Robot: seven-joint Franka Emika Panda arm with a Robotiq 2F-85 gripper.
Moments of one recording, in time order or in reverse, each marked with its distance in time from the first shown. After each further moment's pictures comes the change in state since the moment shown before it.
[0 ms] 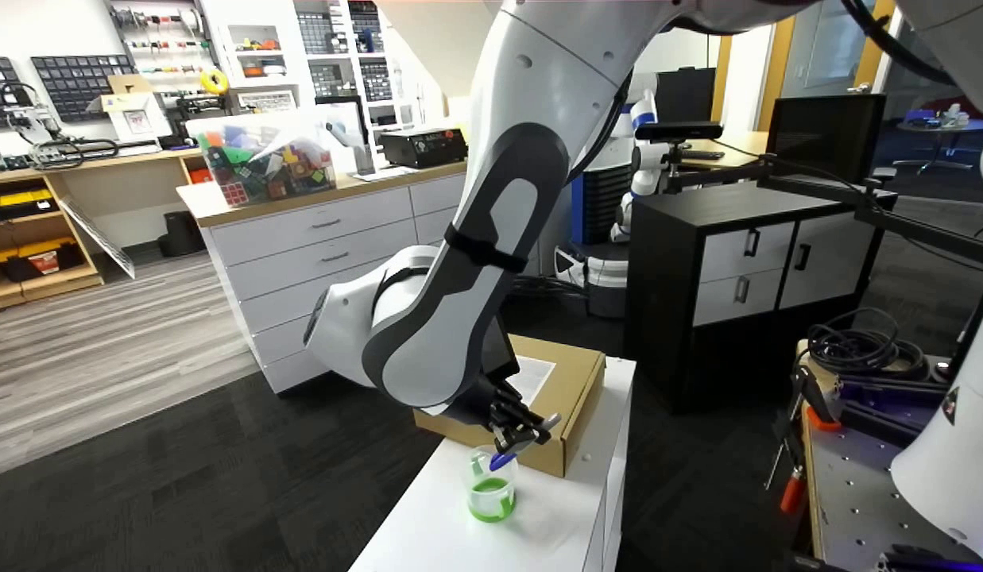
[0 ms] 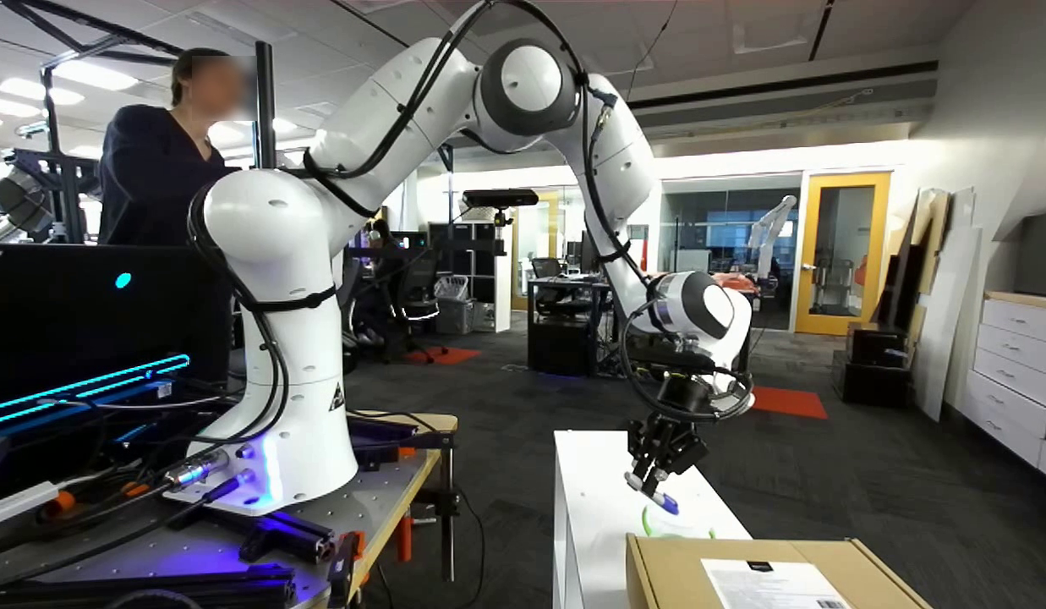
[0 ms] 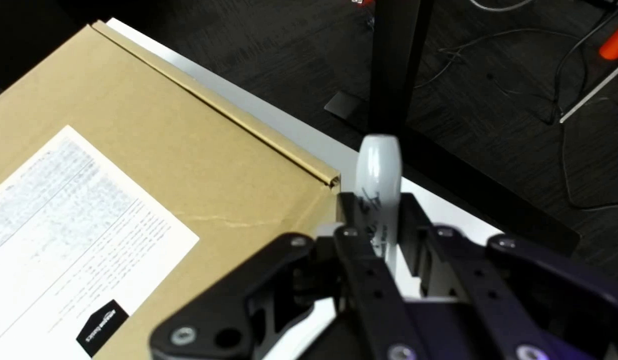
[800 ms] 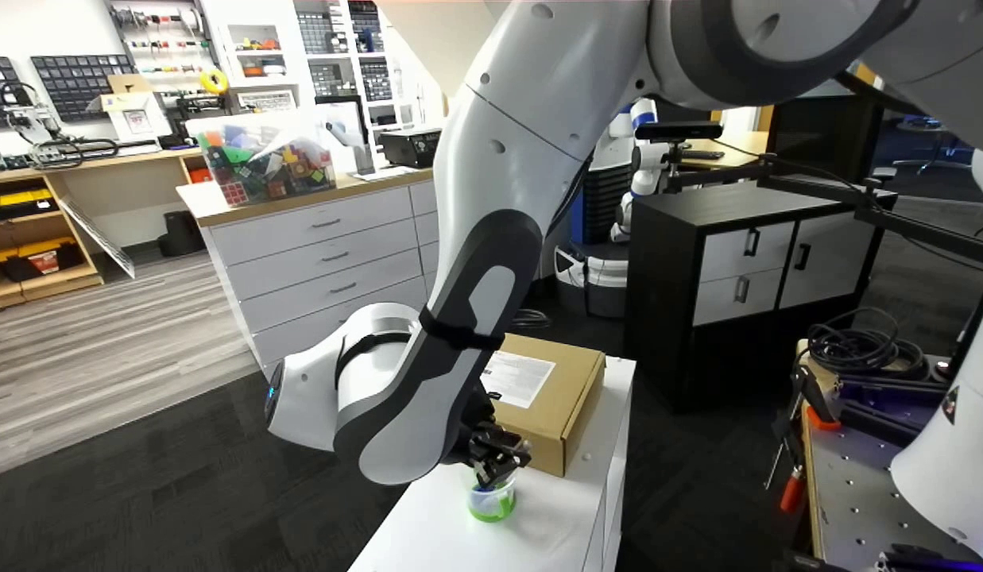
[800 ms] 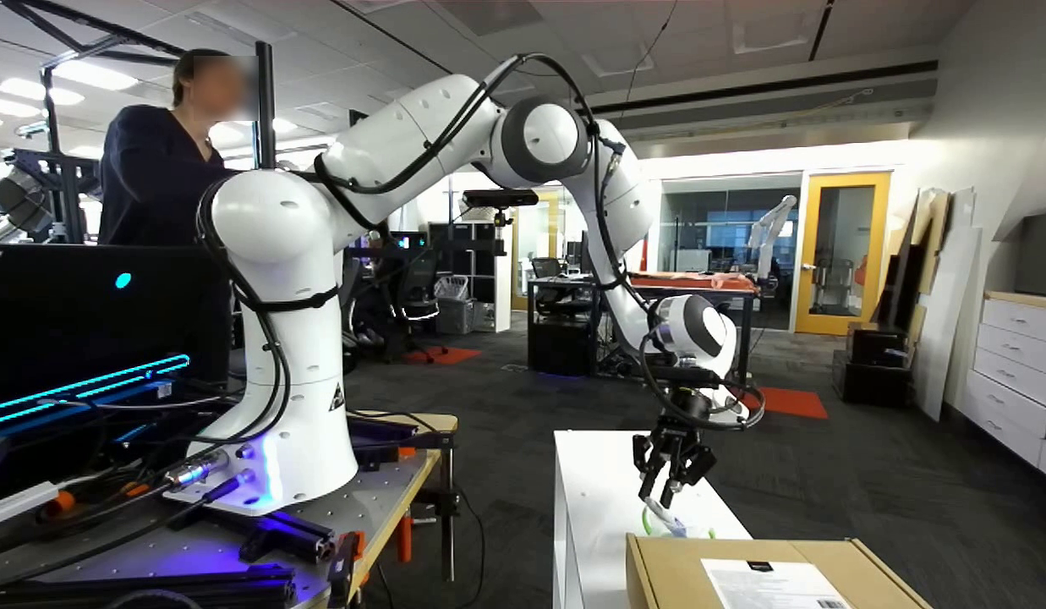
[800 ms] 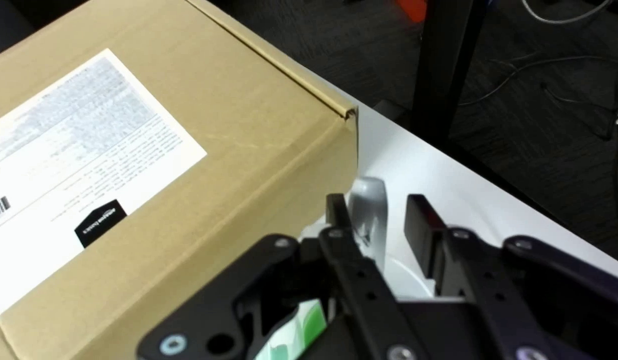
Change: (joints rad) arm 0.081 0.170 0.004 0.194 -0.104 -0.088 -0.014
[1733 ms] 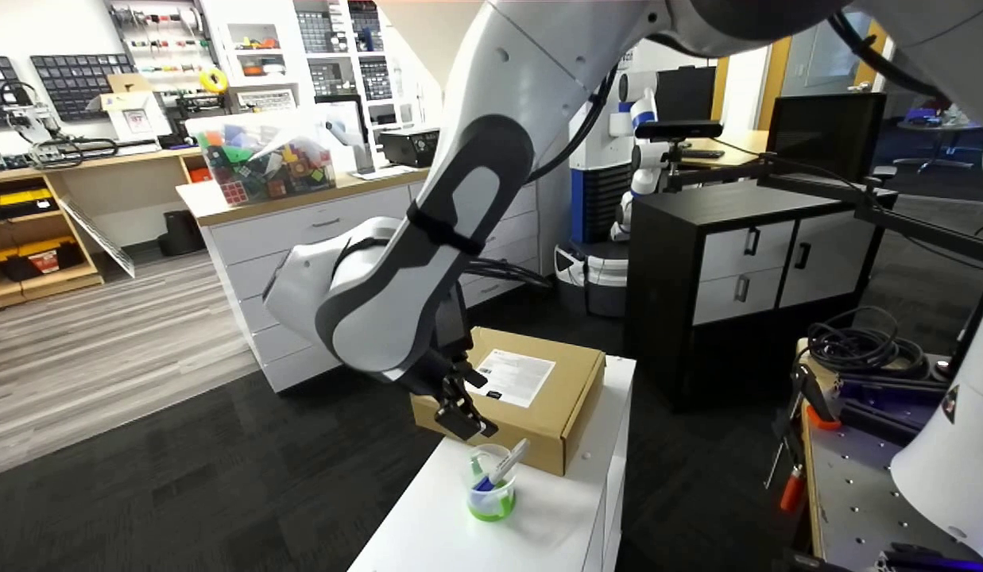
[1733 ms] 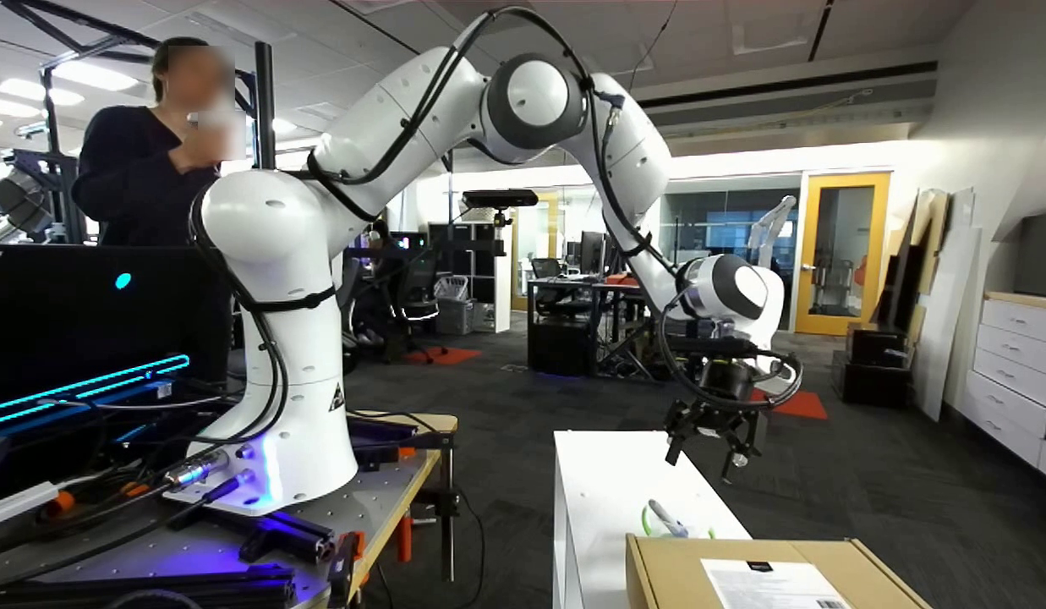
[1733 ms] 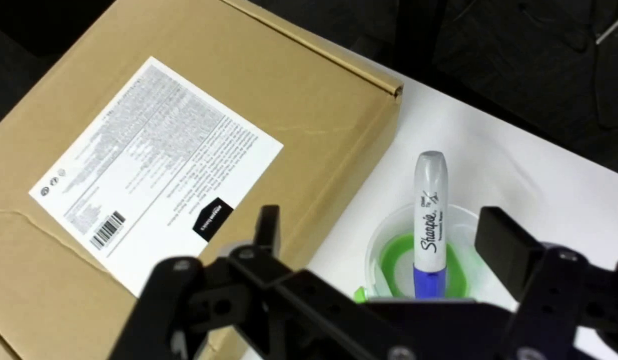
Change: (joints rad) arm -0.108 -0.124 -0.002 -0.007 0.092 0.078 -0.004
